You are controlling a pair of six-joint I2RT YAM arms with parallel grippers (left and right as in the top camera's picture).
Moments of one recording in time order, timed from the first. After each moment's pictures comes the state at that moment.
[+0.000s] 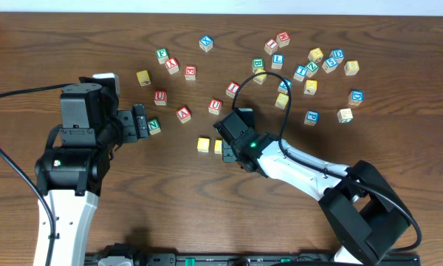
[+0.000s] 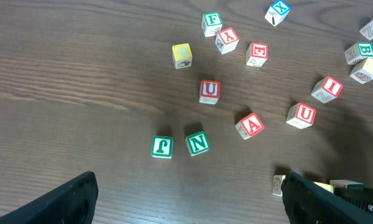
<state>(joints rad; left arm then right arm) -0.02 1.09 1.09 -0.80 0.00 -0.11 0.76 1.82 1.04 -0.37 0.18 0.68</state>
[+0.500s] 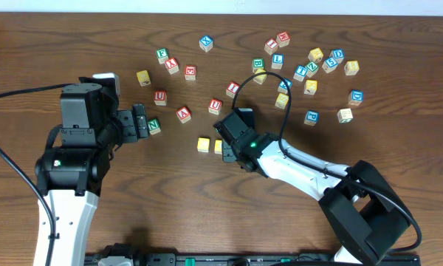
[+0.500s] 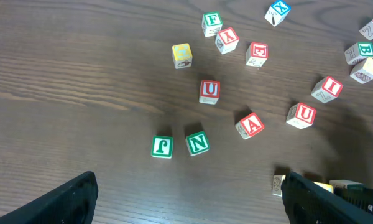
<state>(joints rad) -0.02 1.09 1.09 -0.80 0.00 -0.11 0.76 1.82 1.04 -0.37 0.18 0.68</state>
